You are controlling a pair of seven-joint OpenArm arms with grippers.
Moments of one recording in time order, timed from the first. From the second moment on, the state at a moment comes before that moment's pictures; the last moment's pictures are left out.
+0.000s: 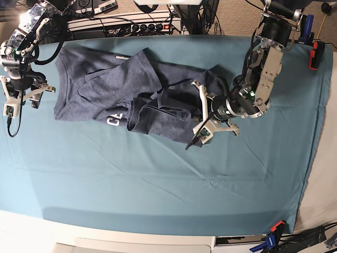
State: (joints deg) left arm -6.0 -13.5 18.6 94.7 -23.9 -29.0 51.6; right arm -10.2 14.8 42.4 112.2 14.7 22.6 -58.9
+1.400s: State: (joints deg) left arm -3.3 -7.9 14.2 96.9 -29.0 -26.7 57.5; right arm -10.2 14.8 42.4 112.2 14.7 22.6 -58.7
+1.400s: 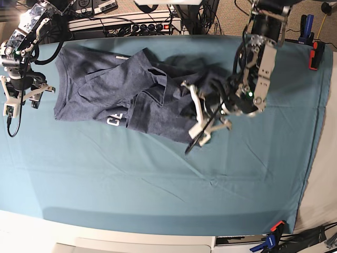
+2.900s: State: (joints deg) left arm -3.4 -5.7 25.8 99.4 -23.0 -35.0 58.1; right arm -10.1 15.3 42.4 112.2 10.9 22.6 -56.7
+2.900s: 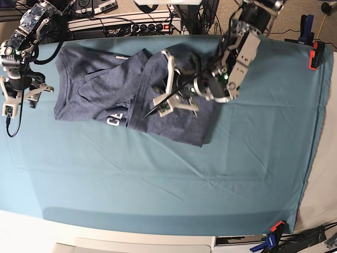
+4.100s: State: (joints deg) left arm -9.6 -37.2 -14.0 99.6 -32.5 -29.1 57.8; right arm -7.5 17.7 61.0 85.5 45.9 26.9 -67.3
